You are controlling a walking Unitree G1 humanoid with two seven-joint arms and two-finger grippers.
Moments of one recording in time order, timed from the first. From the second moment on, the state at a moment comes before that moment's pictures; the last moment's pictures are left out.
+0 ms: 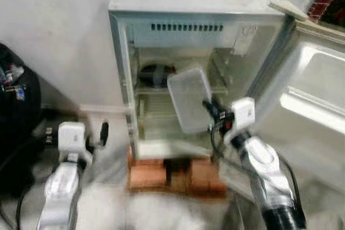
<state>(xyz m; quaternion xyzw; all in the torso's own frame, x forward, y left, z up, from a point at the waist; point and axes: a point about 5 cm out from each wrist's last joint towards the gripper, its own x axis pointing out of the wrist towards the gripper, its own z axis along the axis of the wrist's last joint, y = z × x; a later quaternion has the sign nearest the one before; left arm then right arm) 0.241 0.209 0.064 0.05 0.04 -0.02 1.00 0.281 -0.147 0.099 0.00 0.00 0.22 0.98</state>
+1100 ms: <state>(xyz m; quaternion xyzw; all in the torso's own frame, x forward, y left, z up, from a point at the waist) 0.238 0.189 0.057 0.03 0.05 -0.04 1.00 0.277 -0.153 0.078 -0.03 0.06 0.23 0.97</state>
